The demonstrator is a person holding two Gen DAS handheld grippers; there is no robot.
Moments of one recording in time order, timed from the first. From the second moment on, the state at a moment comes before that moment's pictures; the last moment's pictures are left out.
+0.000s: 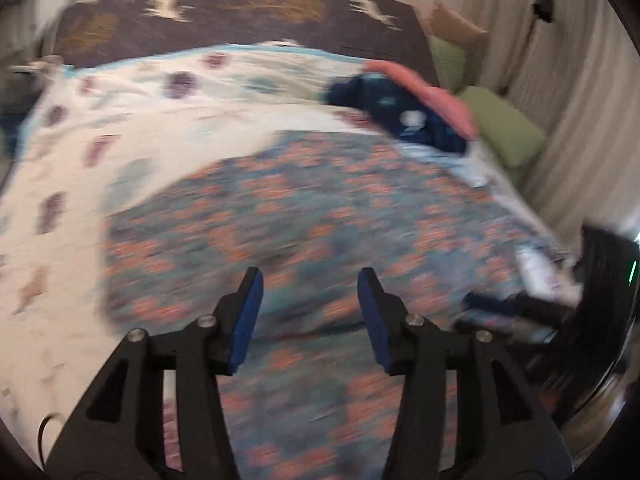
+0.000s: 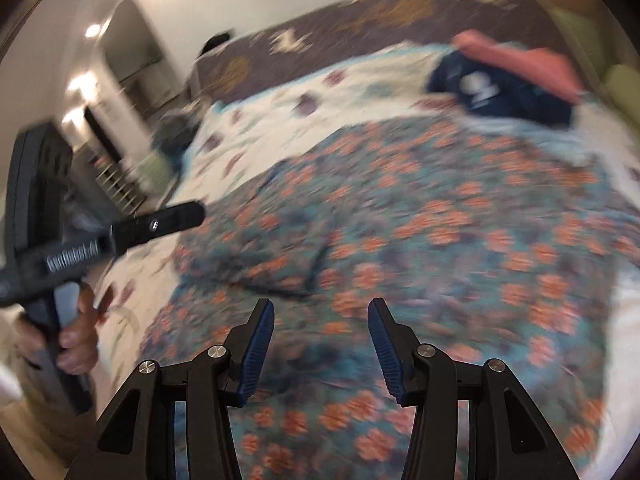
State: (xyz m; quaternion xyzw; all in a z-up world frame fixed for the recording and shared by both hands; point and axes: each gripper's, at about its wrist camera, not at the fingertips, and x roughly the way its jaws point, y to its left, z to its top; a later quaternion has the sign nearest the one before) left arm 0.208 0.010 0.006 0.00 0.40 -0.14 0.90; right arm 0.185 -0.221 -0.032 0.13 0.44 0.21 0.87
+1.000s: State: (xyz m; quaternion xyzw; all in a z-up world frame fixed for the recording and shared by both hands) left arm 0.215 0.059 -0.041 -0.13 0.44 -0.22 0.86; right arm 0.279 -0.290 0.030 0.24 0.36 0.18 0.88
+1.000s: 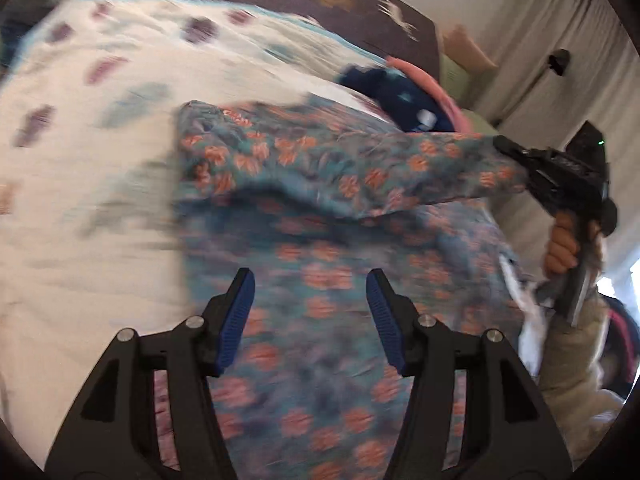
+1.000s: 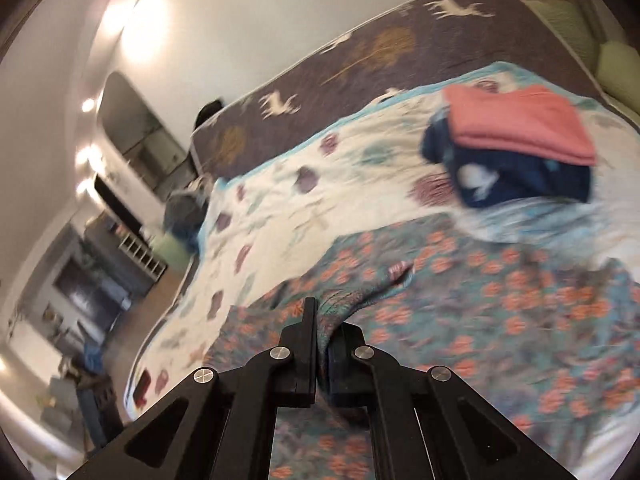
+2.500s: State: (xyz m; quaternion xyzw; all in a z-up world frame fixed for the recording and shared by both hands) left arm 0.275 0.083 -0.070 -0.12 0.45 -0.08 0.88; right arm 0.264 -0.401 -0.058 0.34 0.47 0.09 0.81
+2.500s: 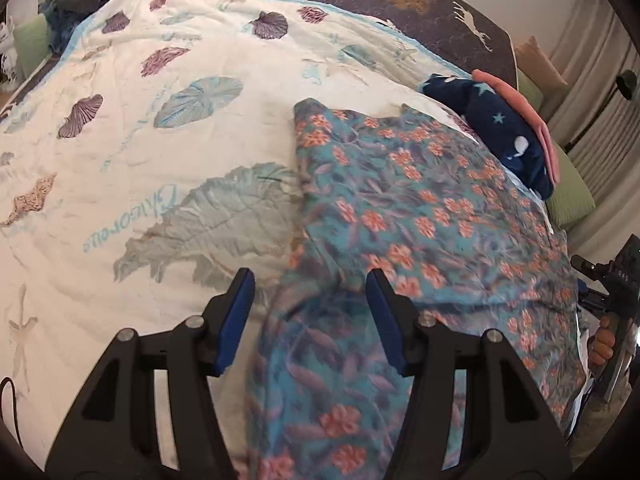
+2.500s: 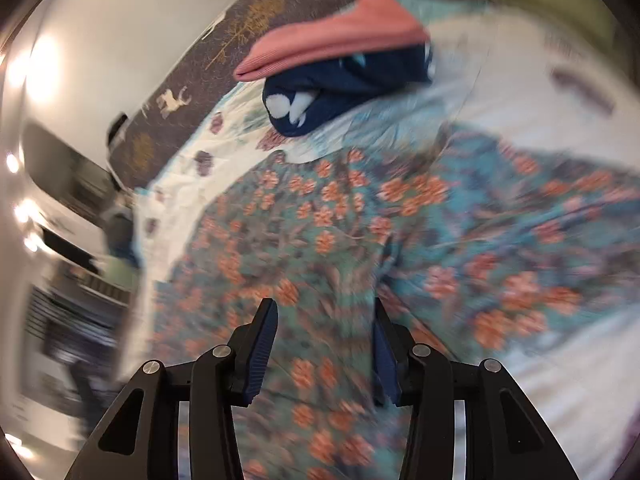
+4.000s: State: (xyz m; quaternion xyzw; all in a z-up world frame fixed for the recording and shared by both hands) left arm 0.287 -0.049 -0.041 -0.02 0.43 -0.24 0.87; right arm 0.168 -0.508 -0.080 0.42 0.38 -0.13 0.81
